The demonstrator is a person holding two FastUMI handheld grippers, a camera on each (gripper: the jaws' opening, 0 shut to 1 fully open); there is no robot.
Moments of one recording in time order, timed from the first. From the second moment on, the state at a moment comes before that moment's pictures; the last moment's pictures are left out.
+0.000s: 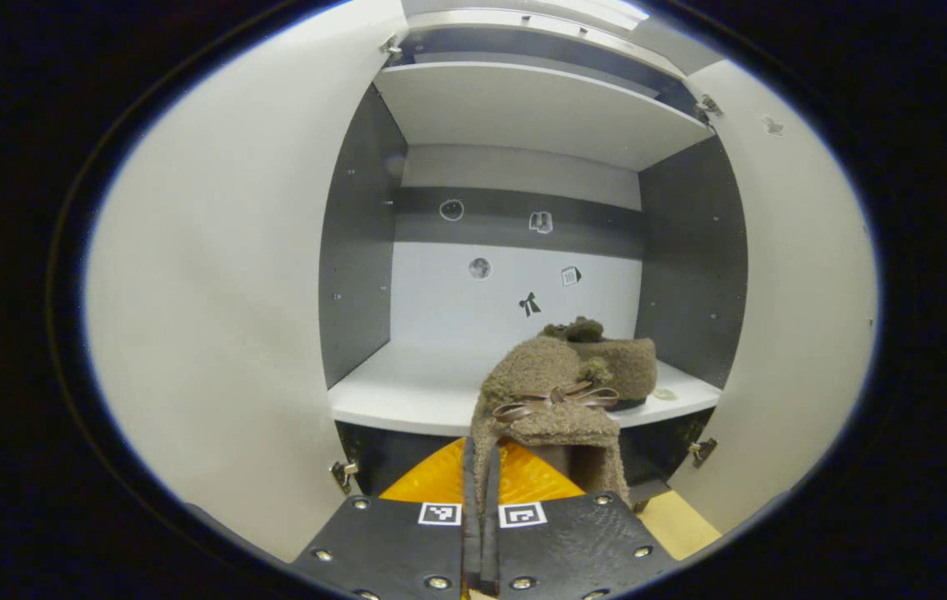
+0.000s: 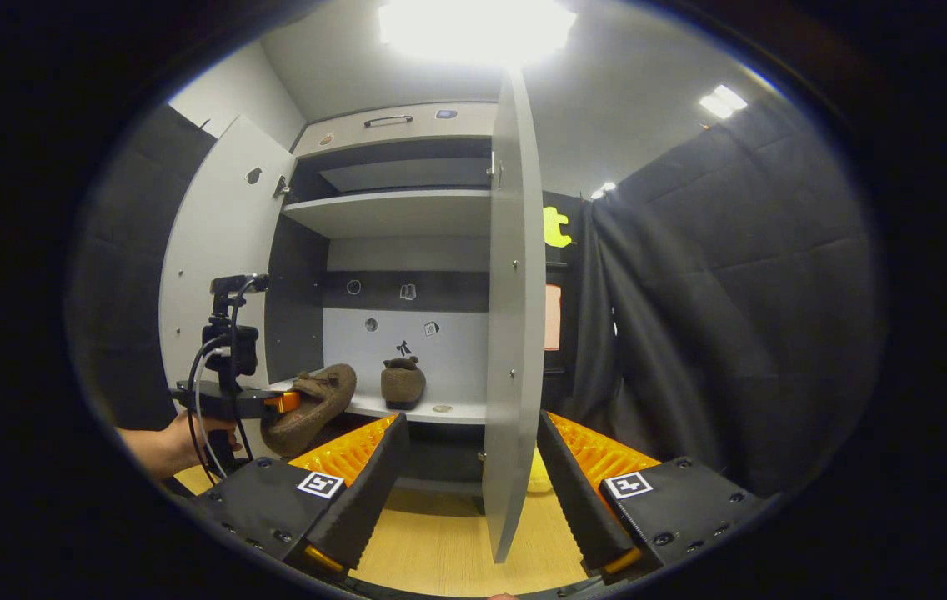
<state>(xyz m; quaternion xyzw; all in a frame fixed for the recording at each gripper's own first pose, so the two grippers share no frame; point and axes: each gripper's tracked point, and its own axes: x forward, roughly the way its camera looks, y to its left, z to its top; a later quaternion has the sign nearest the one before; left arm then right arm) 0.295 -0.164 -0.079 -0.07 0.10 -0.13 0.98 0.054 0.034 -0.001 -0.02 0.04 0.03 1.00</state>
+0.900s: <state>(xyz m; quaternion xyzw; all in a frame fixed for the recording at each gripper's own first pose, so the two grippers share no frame) 0.477 -0.174 -0.061 -0.09 0.14 -0.11 0.98 0.071 0.060 -0.014 -0.02 0.06 0.01 1.00</state>
